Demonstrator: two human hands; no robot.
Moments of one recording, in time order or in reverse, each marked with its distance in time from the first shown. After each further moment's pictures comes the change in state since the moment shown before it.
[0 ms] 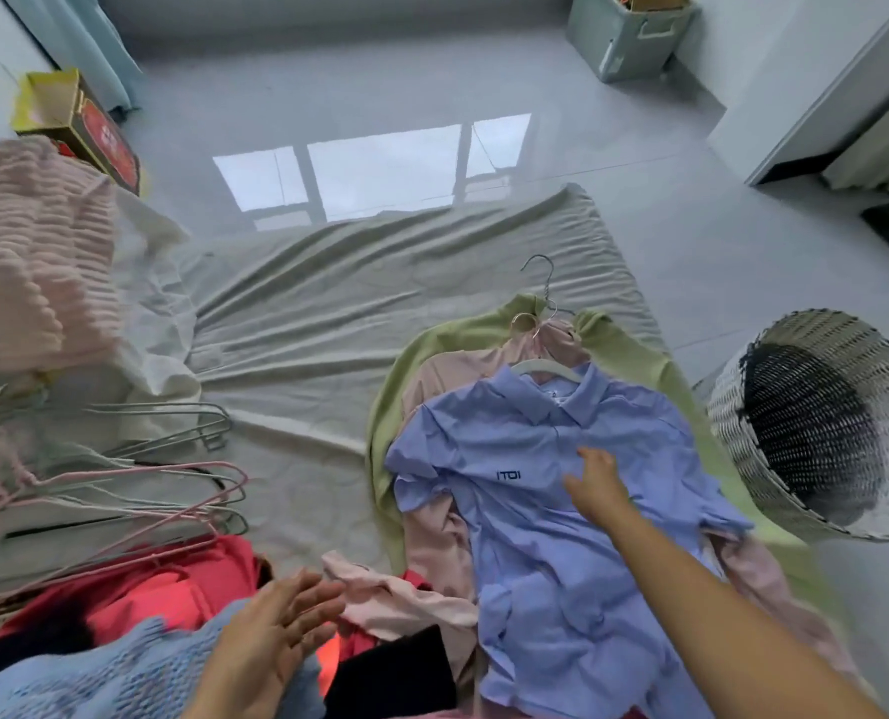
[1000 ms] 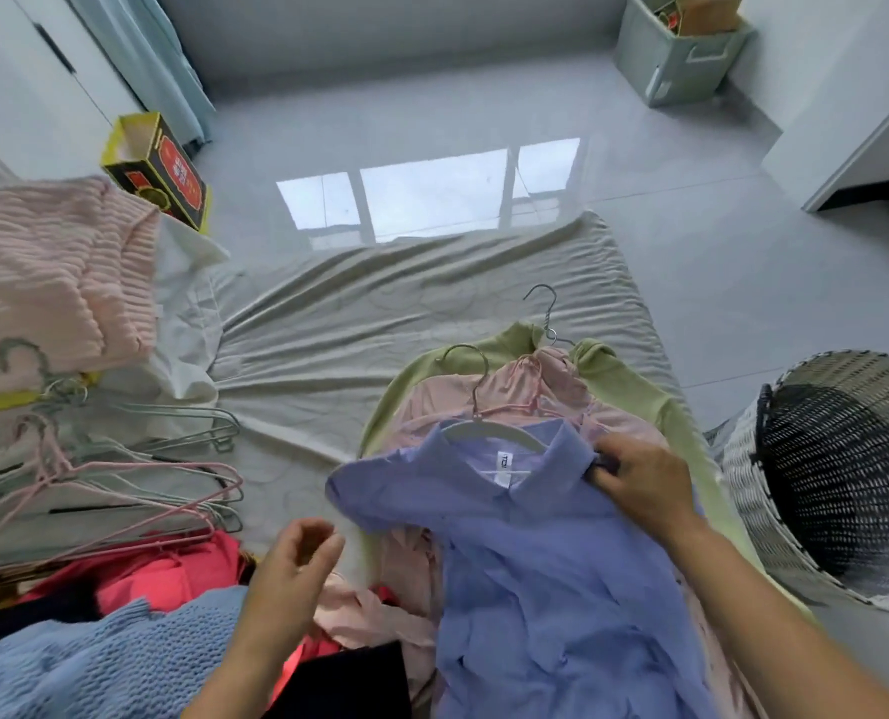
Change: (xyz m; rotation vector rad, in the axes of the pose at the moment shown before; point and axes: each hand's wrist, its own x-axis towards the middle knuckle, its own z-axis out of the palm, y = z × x) left_hand -0.039 0.012 0.081 0.595 0.133 0.476; right_hand -0.007 0.016 -0.109 -0.113 0.377 -0.655
